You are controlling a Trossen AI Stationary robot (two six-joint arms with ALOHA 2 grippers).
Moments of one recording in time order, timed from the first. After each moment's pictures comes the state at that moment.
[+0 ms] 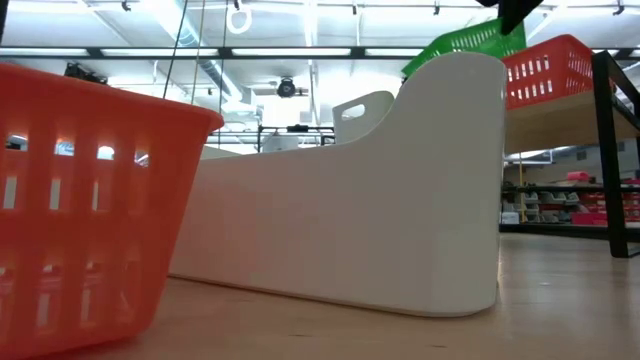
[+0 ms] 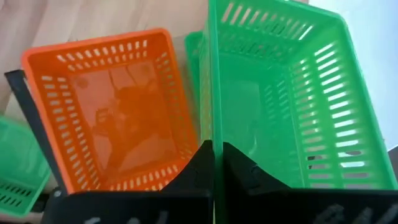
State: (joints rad) left arm 0.08 1.62 1.99 -0.94 0.08 0.70; right arm -0.07 1.19 1.57 -1.55 0.16 -0.48
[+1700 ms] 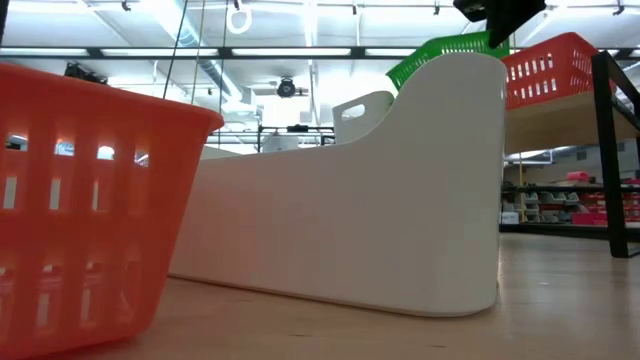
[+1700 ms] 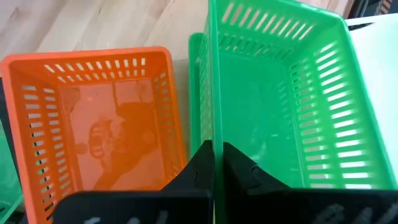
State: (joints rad) left arm 0.09 1.62 1.99 -0.80 0.24 0.50; right arm -0.16 1.15 1.44 -1.37 0.03 -0.66
